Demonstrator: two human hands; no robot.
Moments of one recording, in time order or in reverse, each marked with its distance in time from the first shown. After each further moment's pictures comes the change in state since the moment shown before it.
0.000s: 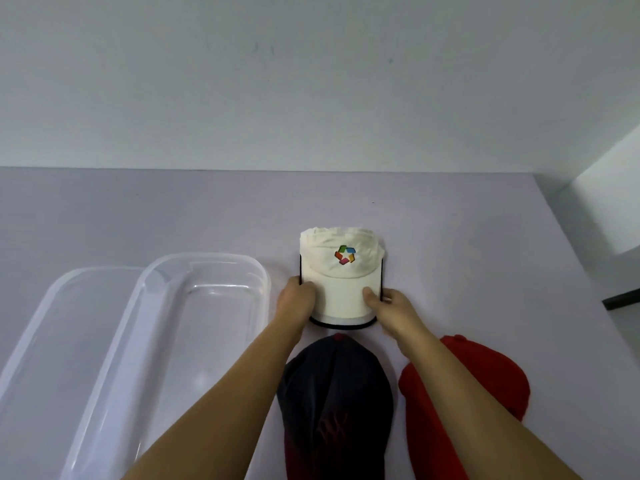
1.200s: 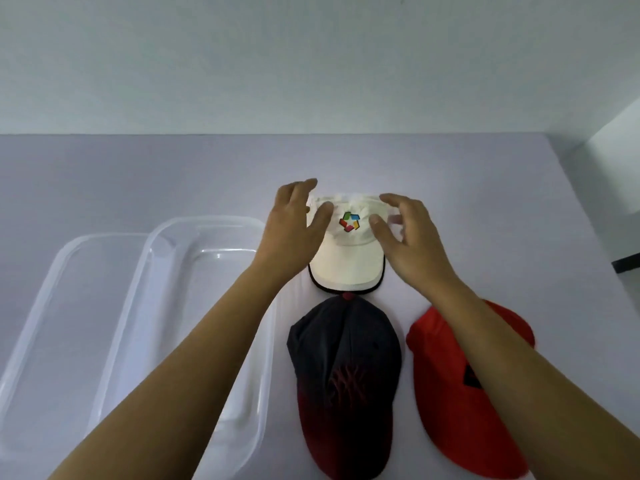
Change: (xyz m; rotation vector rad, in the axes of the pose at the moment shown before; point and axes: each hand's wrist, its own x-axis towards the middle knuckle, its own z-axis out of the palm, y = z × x) left_hand -0.045 0.044 -0.035 0.503 0.179 0.740; right_hand -0.040 -0.047 -0.012 -0.373 0.162 -0.674
